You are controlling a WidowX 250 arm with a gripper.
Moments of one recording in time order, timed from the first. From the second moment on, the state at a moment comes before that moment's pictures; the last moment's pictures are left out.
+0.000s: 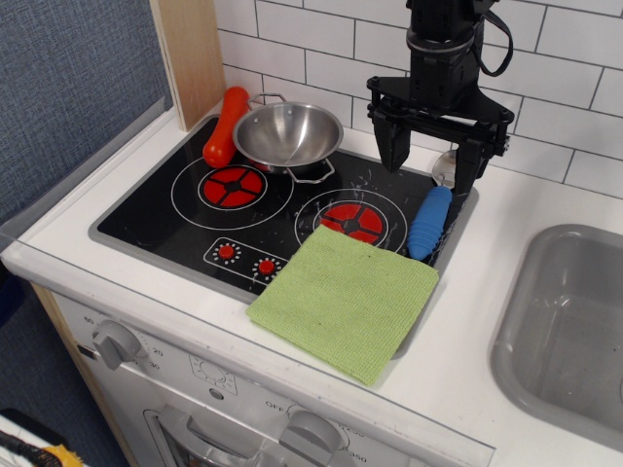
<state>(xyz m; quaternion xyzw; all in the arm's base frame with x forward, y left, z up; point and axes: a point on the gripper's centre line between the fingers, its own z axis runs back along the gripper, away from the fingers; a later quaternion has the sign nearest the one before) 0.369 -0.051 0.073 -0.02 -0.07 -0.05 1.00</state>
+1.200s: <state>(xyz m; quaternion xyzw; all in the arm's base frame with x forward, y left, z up) 0.419 0.060 0.070 0.02 -0.05 0.09 0.99</state>
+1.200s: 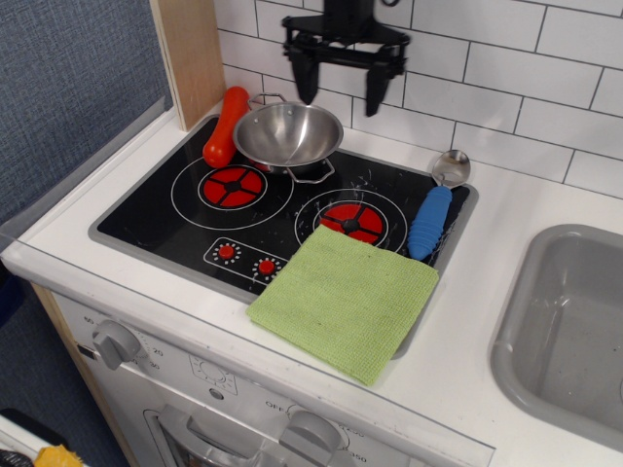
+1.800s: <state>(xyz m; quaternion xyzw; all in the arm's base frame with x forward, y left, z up) 0.415 0.058 0.025 0.02 0.00 0.11 0.99</state>
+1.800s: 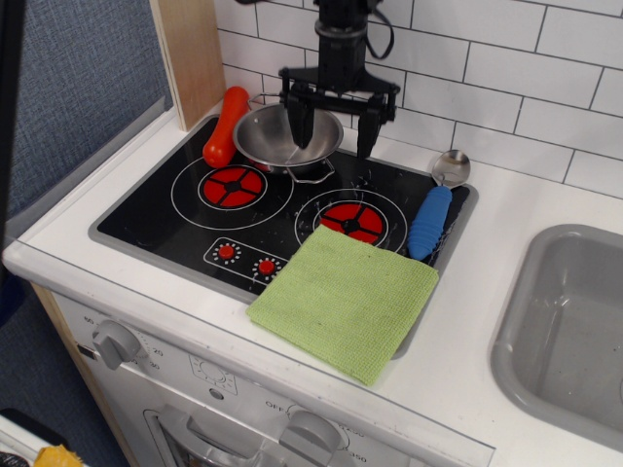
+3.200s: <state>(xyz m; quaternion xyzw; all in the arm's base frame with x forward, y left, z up) 0.385 0.014 0.100 -0.02 -0.07 0.05 1.00</state>
